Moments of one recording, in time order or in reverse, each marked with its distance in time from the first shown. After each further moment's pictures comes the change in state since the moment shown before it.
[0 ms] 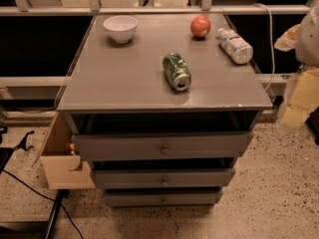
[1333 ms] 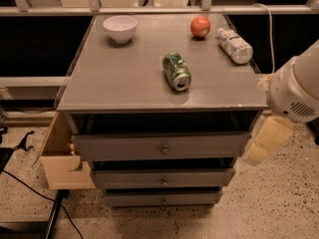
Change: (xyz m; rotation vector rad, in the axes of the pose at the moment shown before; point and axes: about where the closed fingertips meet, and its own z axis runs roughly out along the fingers) arm -0.001 0.035 0.077 -0.021 -0.070 0.129
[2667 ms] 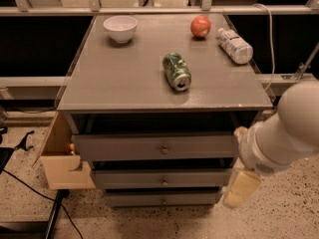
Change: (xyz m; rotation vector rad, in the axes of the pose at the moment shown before) arm 0.030 0.057 0.117 -0.069 0.004 -0.022
